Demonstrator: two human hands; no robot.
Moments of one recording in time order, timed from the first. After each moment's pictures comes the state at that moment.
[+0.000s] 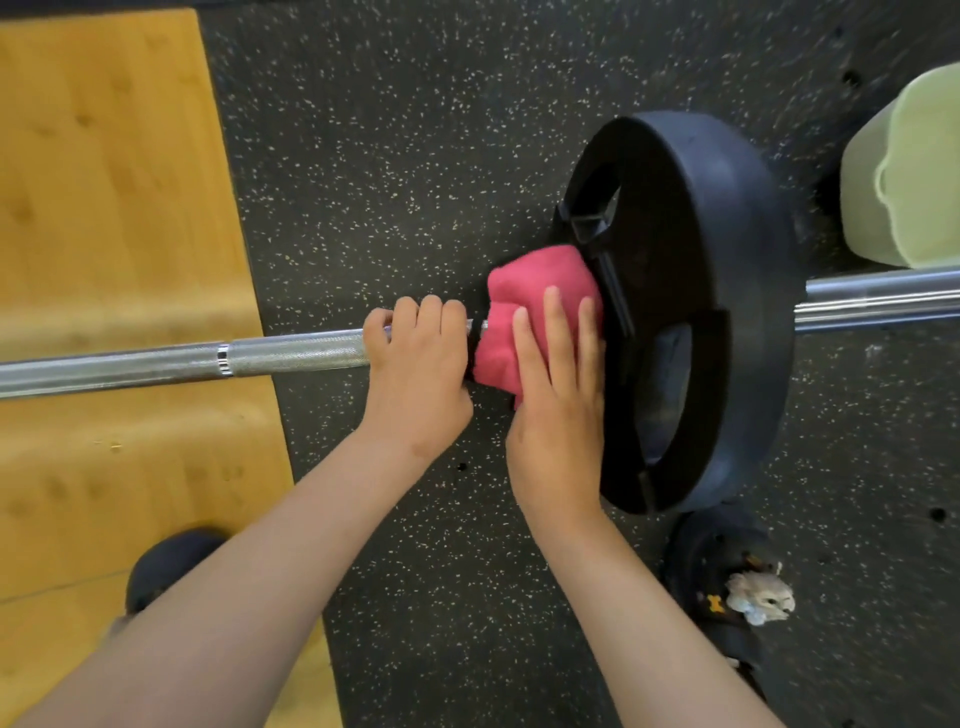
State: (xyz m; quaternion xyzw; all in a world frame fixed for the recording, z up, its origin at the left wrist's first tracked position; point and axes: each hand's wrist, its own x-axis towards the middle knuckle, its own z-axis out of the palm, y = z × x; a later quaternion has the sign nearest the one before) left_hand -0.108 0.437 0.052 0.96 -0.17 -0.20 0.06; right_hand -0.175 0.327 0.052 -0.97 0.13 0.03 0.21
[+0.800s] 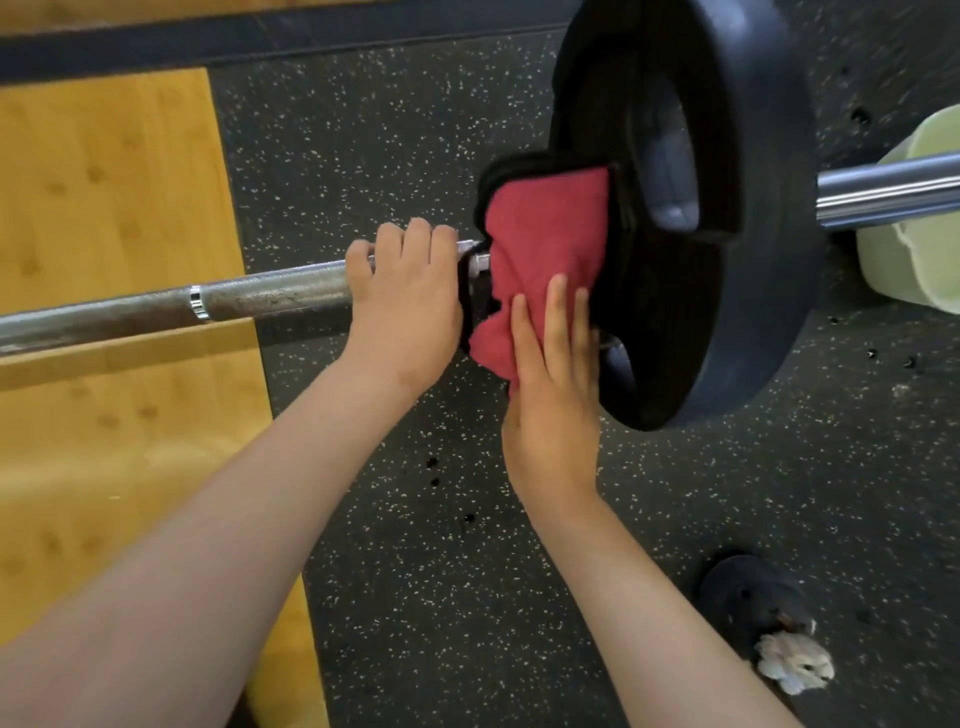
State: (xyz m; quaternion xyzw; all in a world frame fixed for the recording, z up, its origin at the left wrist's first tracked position) left_hand -0.018 0.431 0.042 0.98 -0.16 -0.14 0.05; right_hand -0.128 0.326 0.025 -0.97 0.12 0.01 0.20
